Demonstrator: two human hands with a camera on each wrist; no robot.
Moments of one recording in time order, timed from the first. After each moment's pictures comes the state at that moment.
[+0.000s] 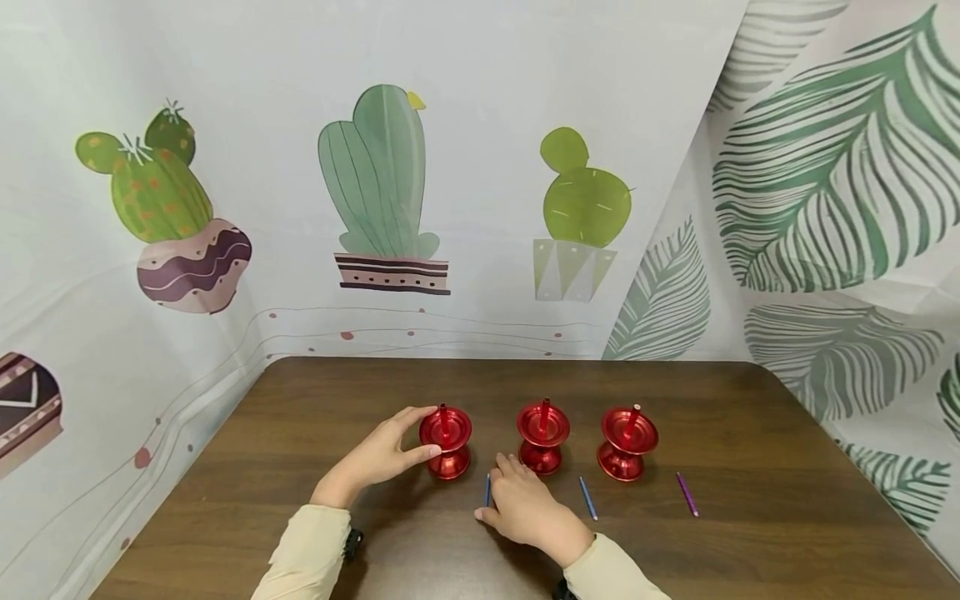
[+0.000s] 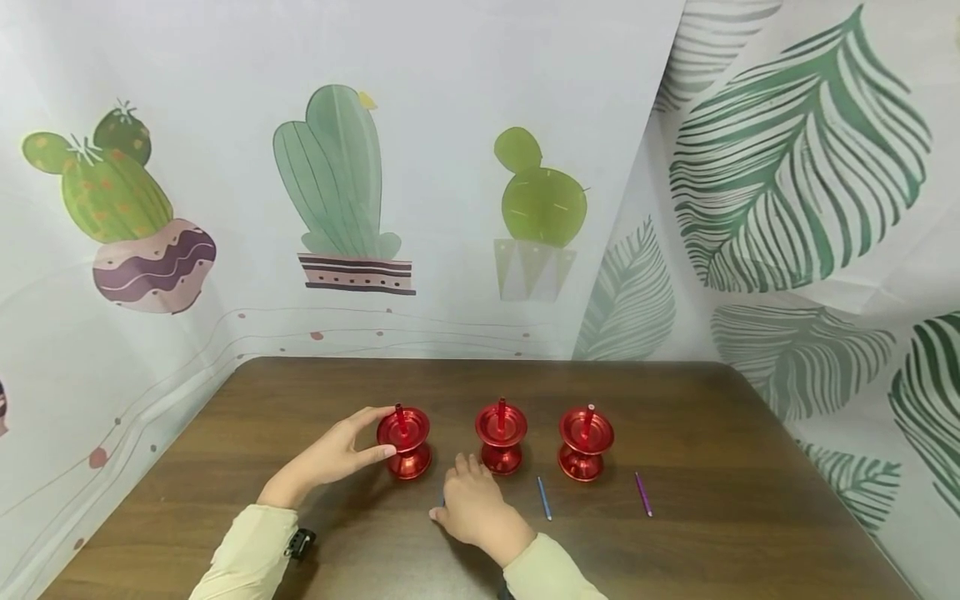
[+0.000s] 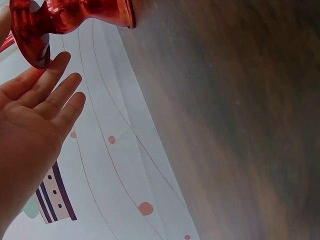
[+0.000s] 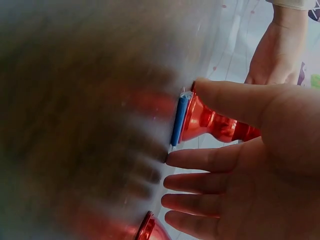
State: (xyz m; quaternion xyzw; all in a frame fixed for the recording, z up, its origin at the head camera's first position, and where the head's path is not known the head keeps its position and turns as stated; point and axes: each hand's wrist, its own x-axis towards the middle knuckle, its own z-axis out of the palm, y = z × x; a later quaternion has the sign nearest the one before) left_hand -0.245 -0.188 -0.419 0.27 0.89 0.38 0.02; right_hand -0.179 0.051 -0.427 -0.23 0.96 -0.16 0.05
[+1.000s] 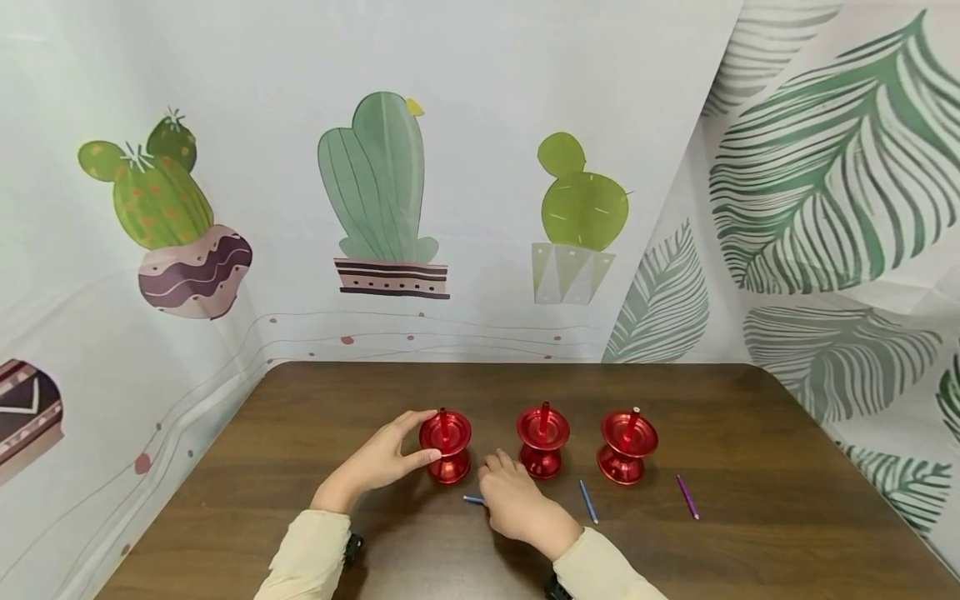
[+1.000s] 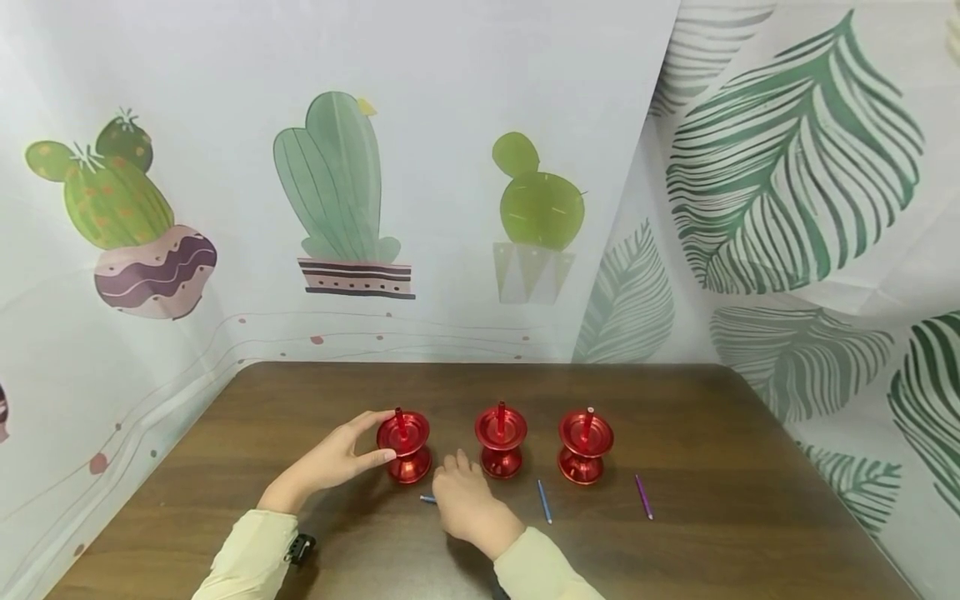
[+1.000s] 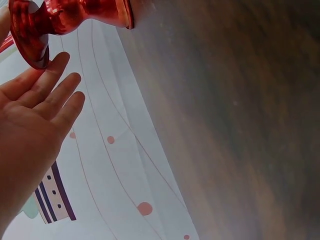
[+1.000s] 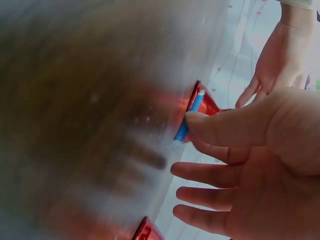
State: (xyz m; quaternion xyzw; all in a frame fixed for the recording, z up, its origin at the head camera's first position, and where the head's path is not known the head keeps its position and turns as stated) left_hand -0.244 -0.187 -0.420 0.27 0.88 0.38 0.02; right_hand -0.188 0.040 -0.429 -0.29 0.95 -0.08 -0.03
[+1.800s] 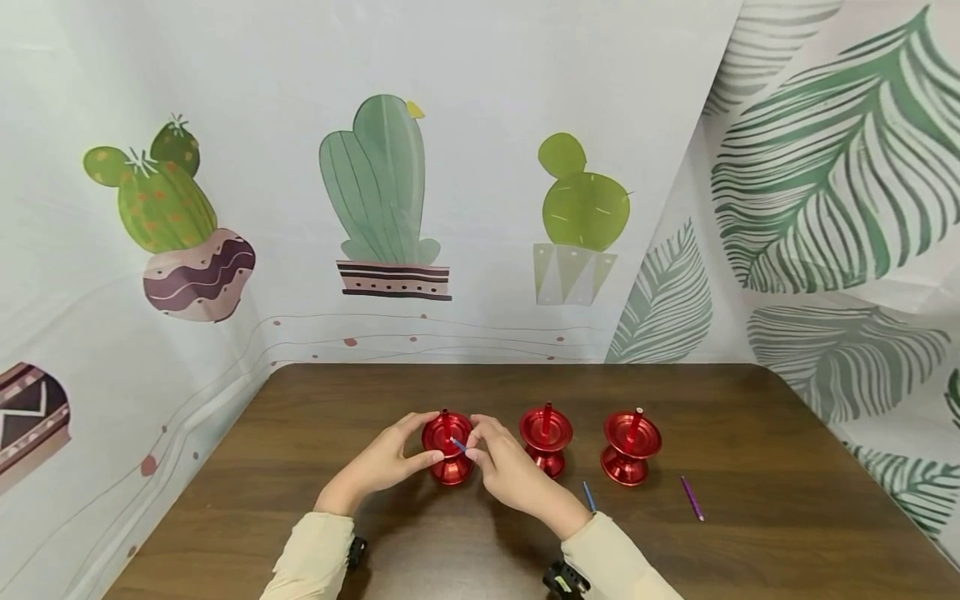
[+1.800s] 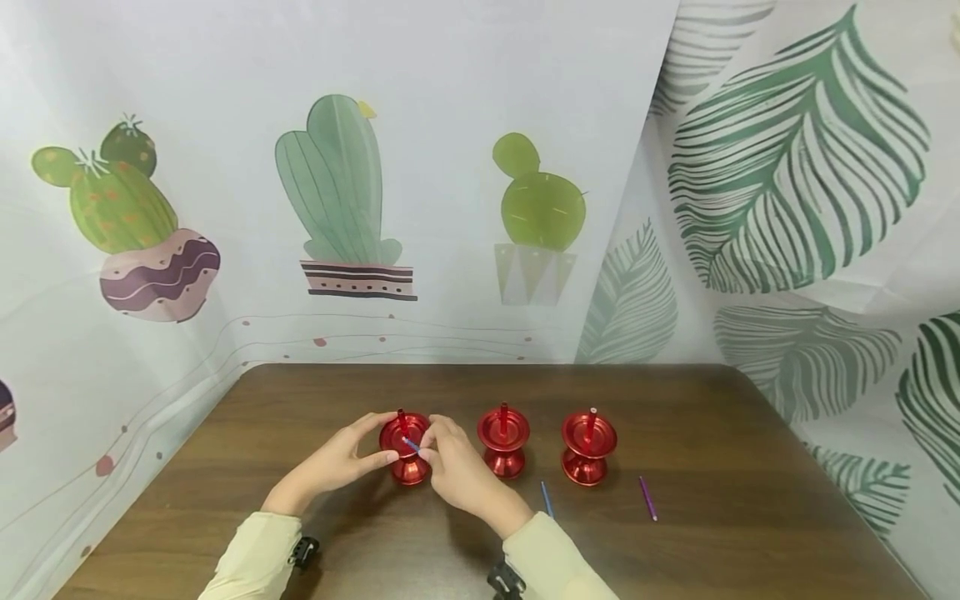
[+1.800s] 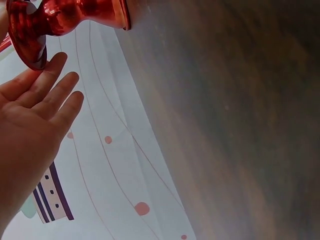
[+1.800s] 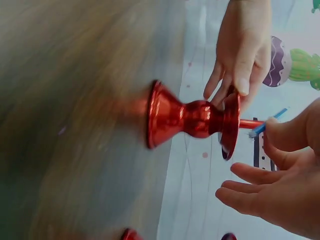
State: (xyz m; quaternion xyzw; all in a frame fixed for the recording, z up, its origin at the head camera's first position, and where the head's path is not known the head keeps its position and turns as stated) left_hand -0.246 -0.188 -0.423 0.30 0.87 0.38 -0.01; right_hand -0.209 0.042 -0.411 -0.30 0.86 -0.41 -0.06
